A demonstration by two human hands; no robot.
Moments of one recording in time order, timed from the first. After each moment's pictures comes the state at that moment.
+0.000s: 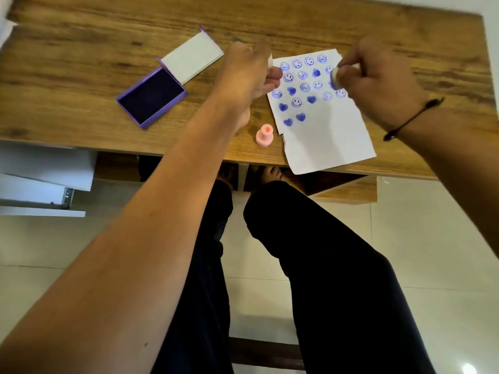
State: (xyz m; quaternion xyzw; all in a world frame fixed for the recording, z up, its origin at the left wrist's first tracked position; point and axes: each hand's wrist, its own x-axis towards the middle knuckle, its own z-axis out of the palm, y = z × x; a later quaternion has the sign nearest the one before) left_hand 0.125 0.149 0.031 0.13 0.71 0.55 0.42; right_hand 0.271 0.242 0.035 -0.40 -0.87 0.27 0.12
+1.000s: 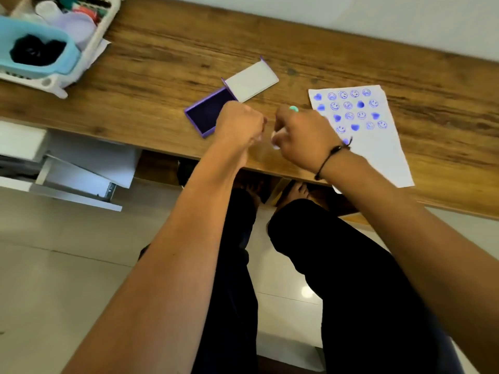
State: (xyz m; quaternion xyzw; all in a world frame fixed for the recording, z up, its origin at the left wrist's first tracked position) left_hand 0.080 0.073 0.024 0.09 0.78 0.47 0.39; right_hand 0.171 0.142 0.022 -0.29 -0.93 0.21 -0.02
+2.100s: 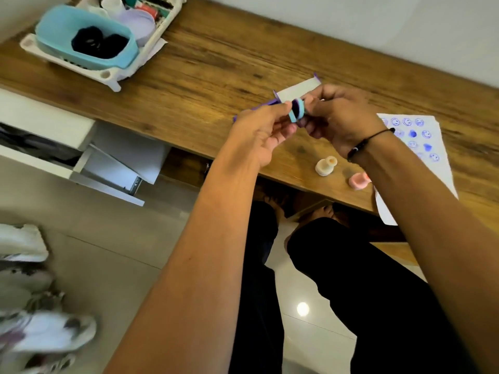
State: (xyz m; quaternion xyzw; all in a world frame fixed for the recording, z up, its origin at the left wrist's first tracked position) left_hand 0.035 0.044 0.027 -0.10 0.54 0.70 0.46; right_hand 0.105 0.148 0.031 -0.35 -0.68 0.64 0.08
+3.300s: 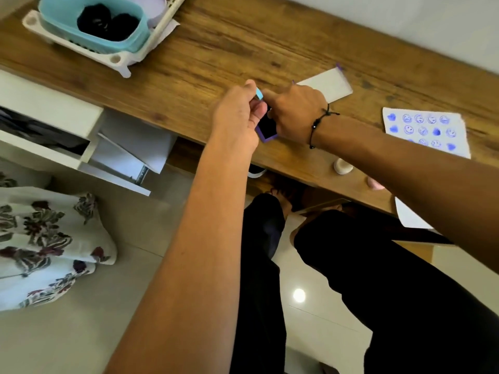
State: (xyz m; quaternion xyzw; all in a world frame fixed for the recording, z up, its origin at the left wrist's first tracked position) left_hand -0.010 0.023 0.013 -0.23 0.51 0.76 0.34; right_hand 0.031 0.126 -0.019 -0.09 -0.99 0.03 -0.05
